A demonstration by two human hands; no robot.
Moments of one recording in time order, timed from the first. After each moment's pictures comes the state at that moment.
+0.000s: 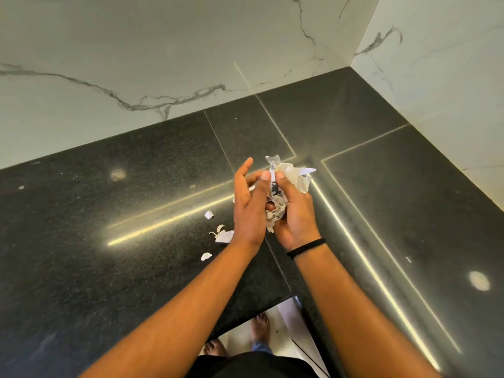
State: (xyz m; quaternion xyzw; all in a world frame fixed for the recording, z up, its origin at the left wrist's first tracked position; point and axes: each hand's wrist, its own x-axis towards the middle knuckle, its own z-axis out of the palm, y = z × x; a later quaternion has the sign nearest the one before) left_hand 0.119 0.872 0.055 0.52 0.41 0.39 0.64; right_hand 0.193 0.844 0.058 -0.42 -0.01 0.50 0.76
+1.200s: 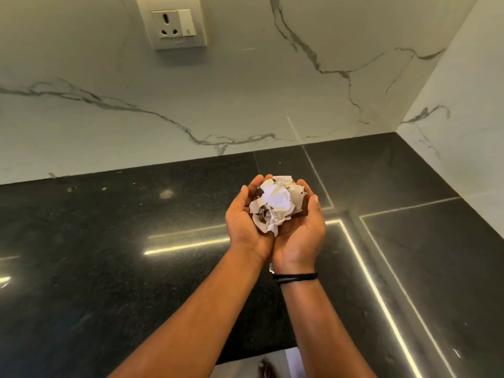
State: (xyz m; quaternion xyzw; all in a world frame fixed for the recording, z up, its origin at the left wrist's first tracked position) left_hand 0.093 0.893 0.132 0.05 0.27 0.52 0.81; right_hand 0.142 0.866 0.110 -0.31 -0.02 0.45 0.83
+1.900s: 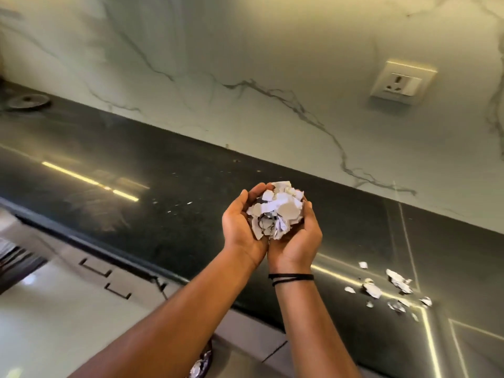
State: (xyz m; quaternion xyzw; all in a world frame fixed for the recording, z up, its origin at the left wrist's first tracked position) left_hand -0.233 0.801 0.165 0.01 0.28 0.70 0.65; right_hand -0.167 0.814 0.145 -0.28 -0.13 0.67 0.68
